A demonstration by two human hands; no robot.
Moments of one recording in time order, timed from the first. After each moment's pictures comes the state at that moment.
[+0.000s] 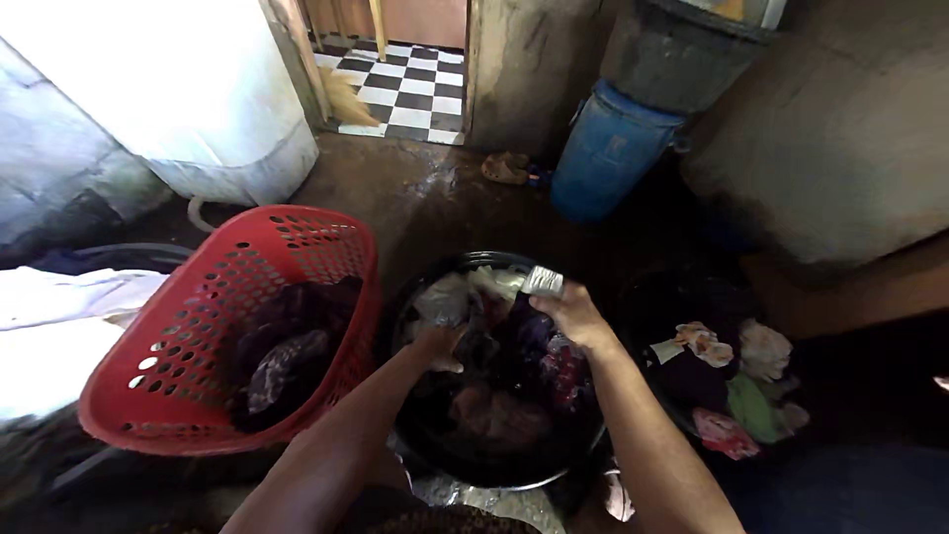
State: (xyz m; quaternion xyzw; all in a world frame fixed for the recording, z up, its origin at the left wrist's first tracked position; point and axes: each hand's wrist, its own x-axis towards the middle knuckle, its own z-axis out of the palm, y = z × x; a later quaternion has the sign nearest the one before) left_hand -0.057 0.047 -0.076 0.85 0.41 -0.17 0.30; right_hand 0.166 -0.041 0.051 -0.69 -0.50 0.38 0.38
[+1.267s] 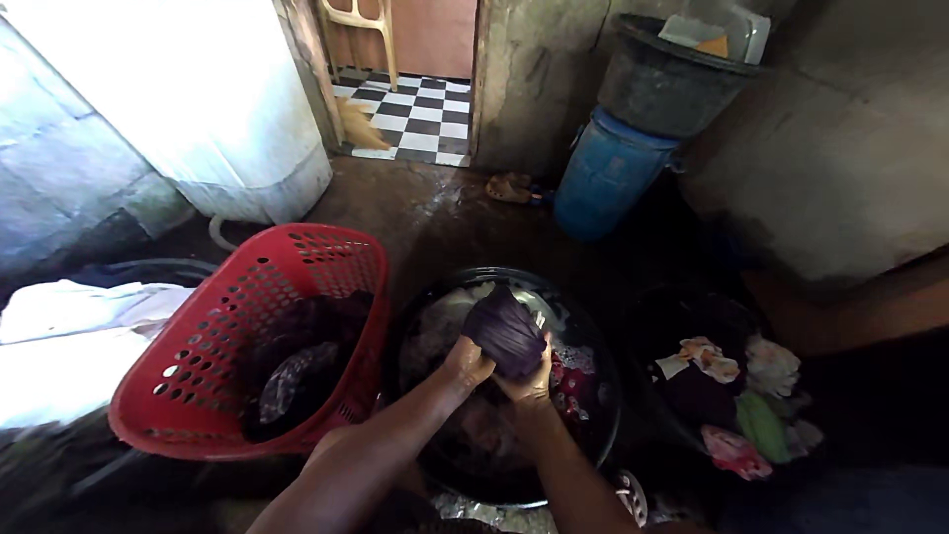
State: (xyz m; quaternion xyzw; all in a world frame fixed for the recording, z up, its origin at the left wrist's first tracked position) left_hand -0.012 -0.023 -0.020 0.19 0.23 0.48 0.82; right_hand 0.097 -0.050 -0.085 -0.21 -0.02 0.65 0.73
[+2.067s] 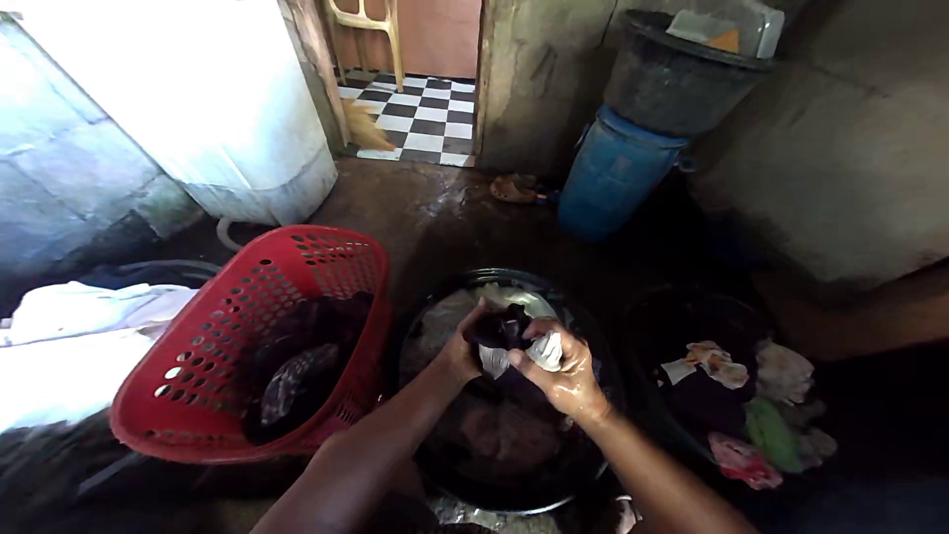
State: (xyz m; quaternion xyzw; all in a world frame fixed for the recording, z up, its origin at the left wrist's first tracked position) left_hand -0.016 0.003 -0.015 0.21 0.14 0.33 0.91; right_hand 0.128 -0.086 0.027 -0.41 -0.64 0.22 0.61
